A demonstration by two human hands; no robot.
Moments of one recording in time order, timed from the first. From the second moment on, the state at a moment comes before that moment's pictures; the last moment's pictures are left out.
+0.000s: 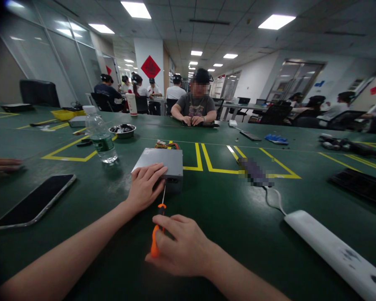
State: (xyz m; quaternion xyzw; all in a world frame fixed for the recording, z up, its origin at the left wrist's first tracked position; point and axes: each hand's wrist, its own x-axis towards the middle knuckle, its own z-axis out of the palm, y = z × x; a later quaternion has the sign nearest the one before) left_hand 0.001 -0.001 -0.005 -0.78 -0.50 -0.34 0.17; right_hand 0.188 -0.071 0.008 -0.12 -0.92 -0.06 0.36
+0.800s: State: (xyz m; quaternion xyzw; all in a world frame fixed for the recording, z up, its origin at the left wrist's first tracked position) left_hand 0.004 -0.003 -0.004 -0.78 -0.50 -0.35 0.16; right_hand 0.189 -0.085 0.024 -0.19 -0.88 -0.27 0.34
